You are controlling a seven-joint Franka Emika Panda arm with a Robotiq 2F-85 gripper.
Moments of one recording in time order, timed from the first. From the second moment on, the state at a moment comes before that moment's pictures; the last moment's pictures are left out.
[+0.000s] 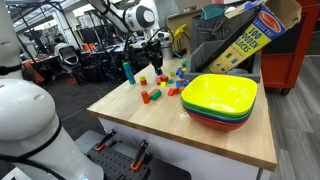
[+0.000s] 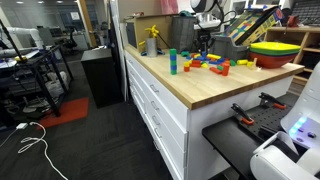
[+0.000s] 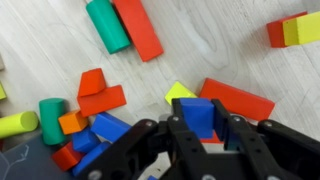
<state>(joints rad) 0.05 0.26 -0.08 -2.00 0.01 2.13 0.56</state>
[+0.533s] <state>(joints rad) 0.06 0.20 -0.02 -2.03 0.02 2.12 0.50</state>
